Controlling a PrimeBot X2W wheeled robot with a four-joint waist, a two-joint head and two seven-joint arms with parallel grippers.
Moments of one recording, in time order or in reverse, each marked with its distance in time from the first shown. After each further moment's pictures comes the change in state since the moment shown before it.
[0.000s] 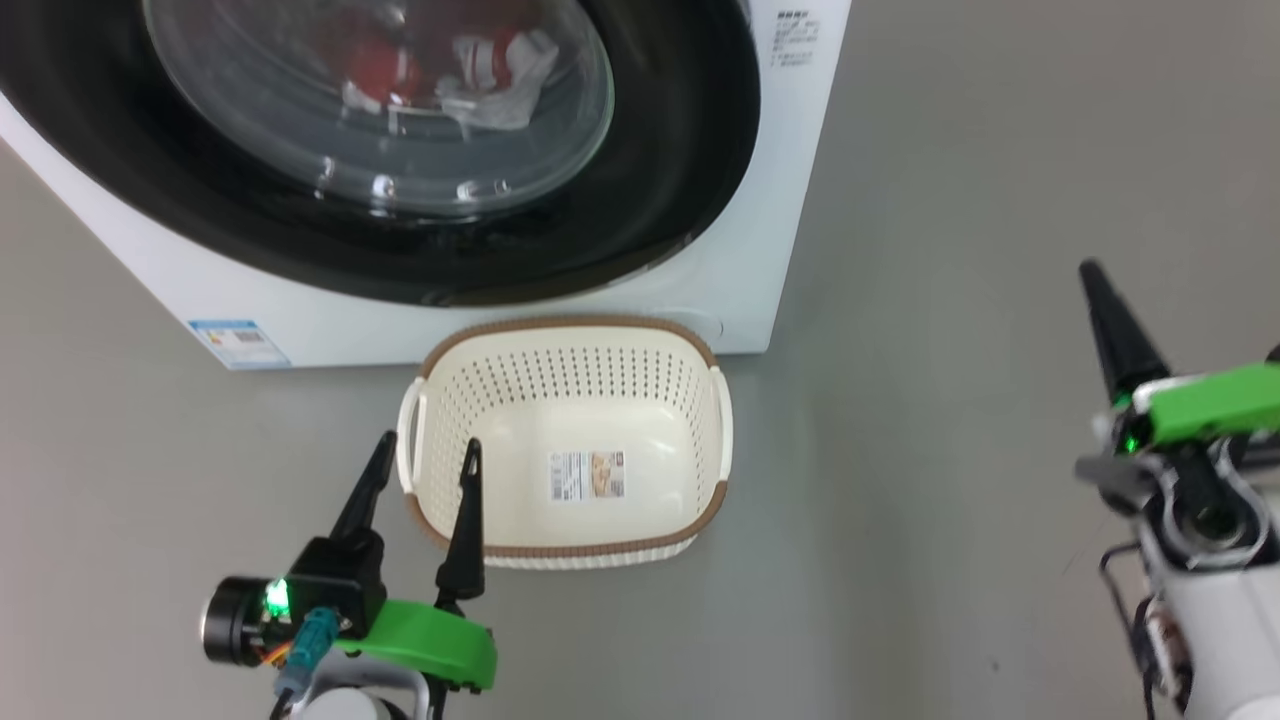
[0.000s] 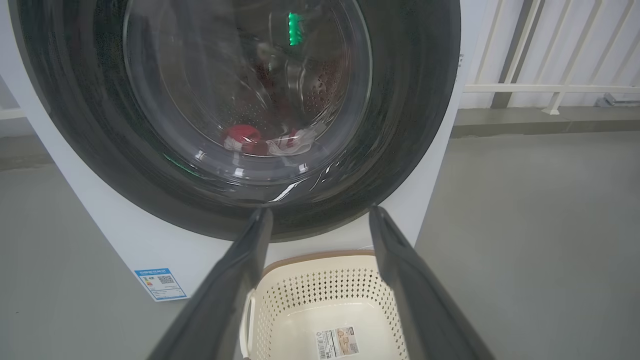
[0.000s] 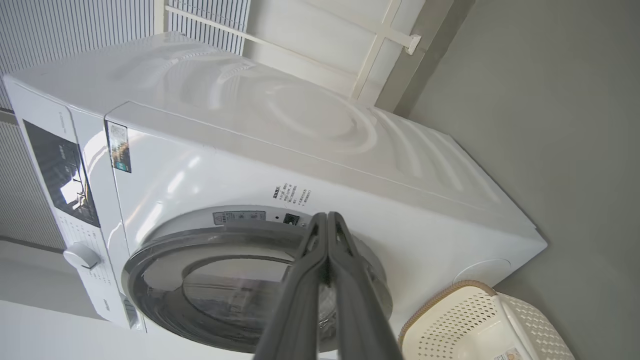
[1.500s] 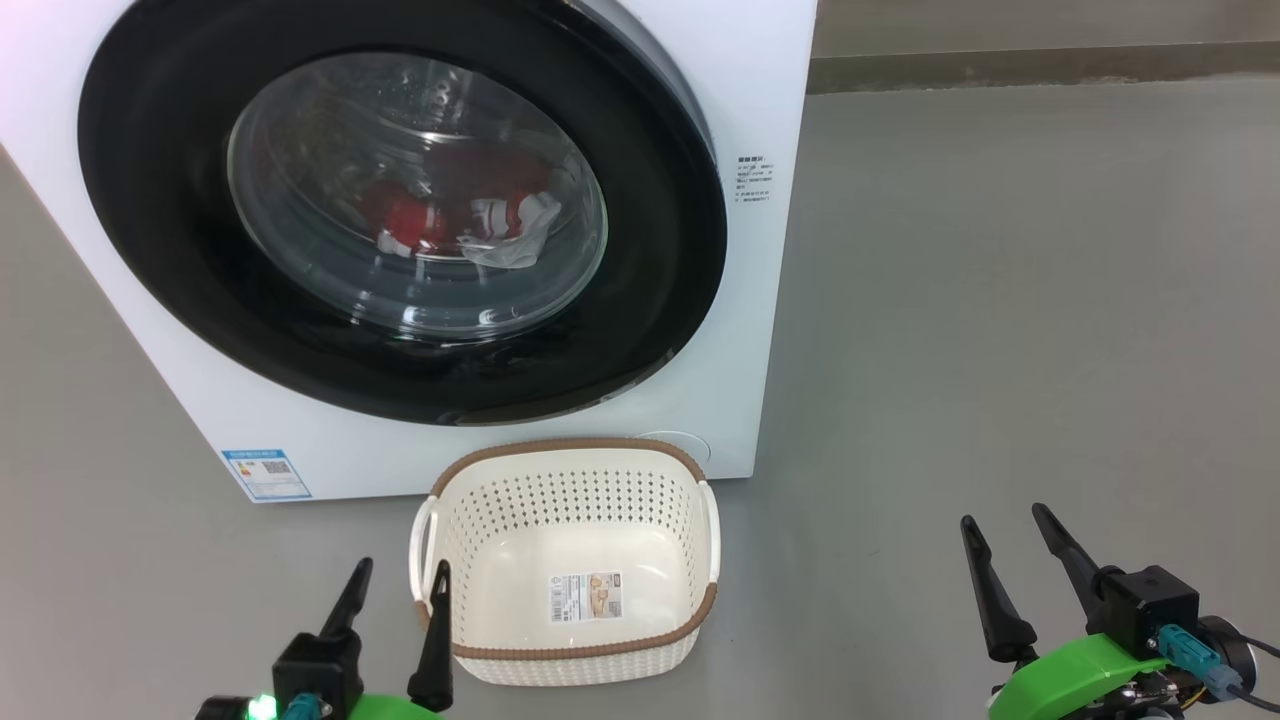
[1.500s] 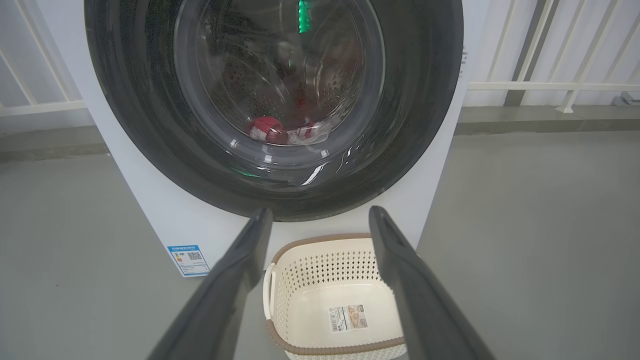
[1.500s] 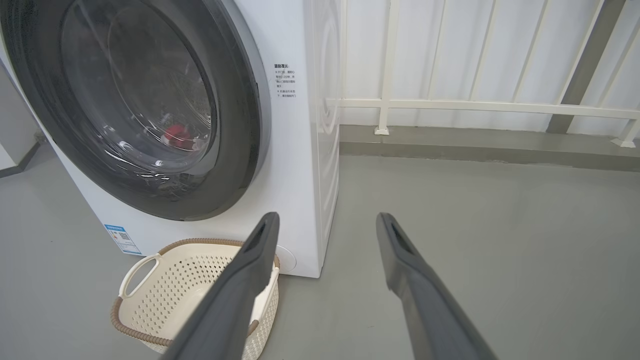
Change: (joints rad) left arm 0.123 0.004 0.058 0.107 -0.003 -0.029 0.000; right arm 0.374 0.092 0.017 -0.066 -1.294 0.000 -0.294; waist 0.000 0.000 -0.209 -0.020
